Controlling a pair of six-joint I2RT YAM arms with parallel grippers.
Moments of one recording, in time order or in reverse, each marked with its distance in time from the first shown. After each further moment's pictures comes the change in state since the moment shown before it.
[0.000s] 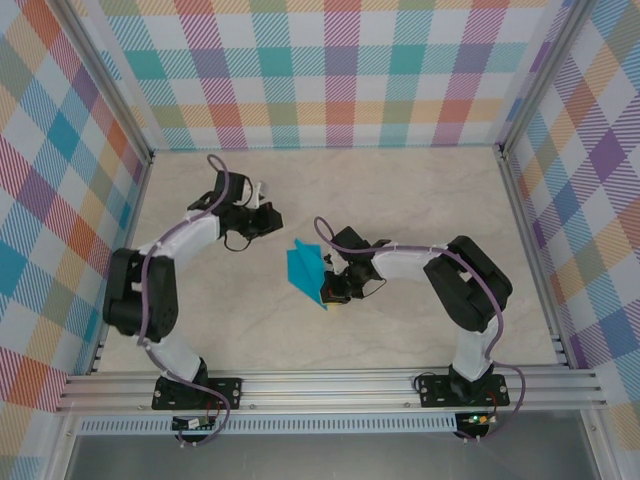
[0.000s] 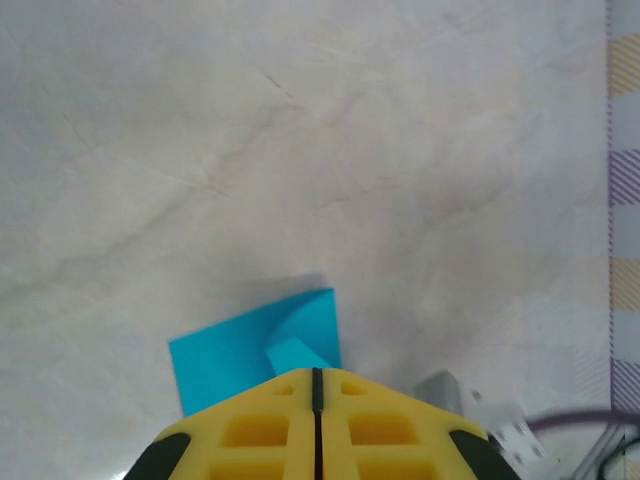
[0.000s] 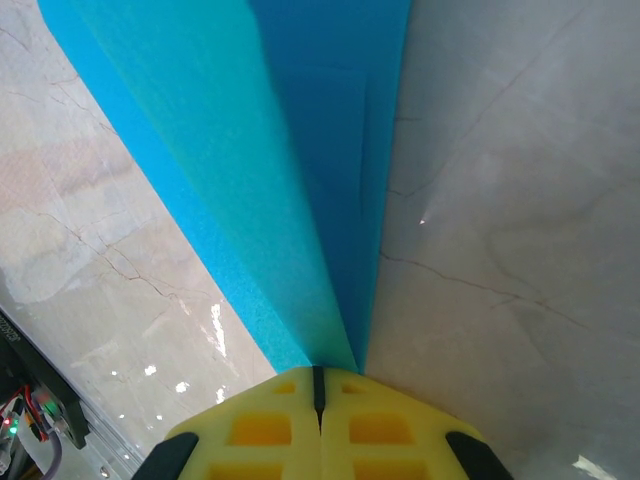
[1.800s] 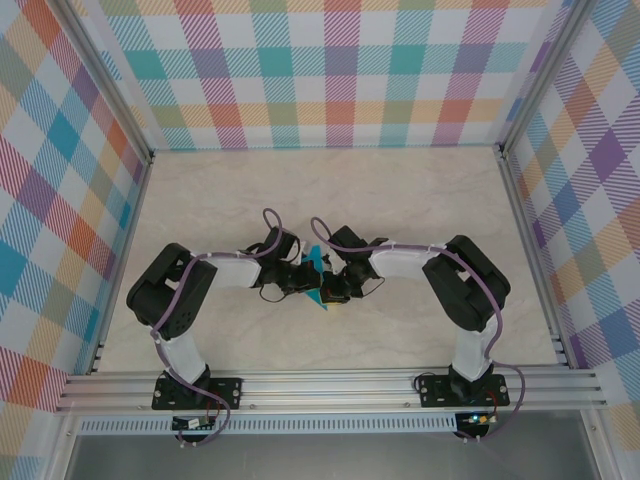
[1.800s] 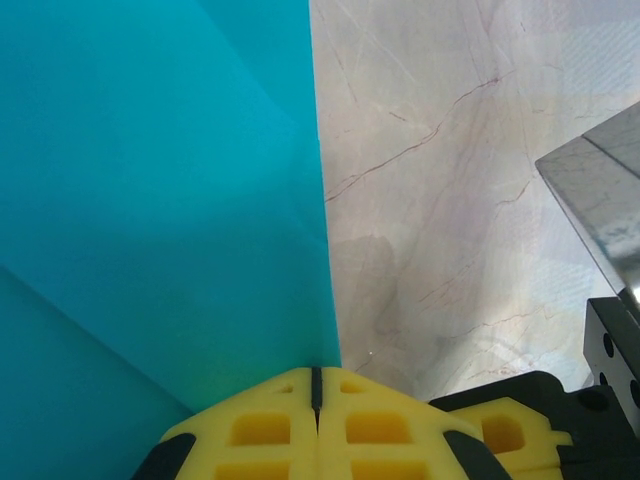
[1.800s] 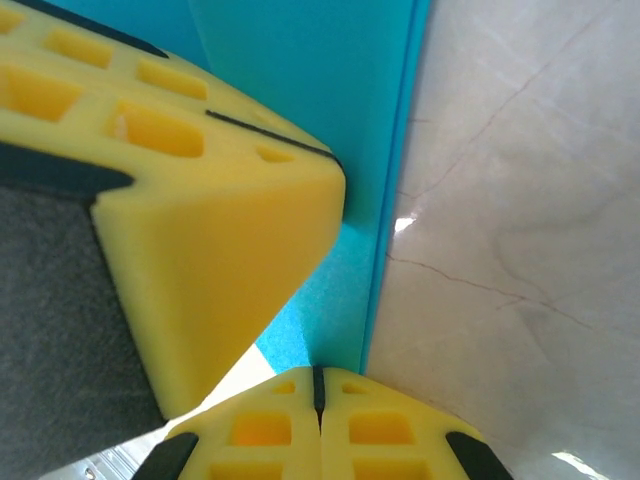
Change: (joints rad) left arm -0.310 0.138 -0.309 0.364 0.000 -0.214; right arm 0.011 0.010 0.032 -0.048 0.027 -0.023
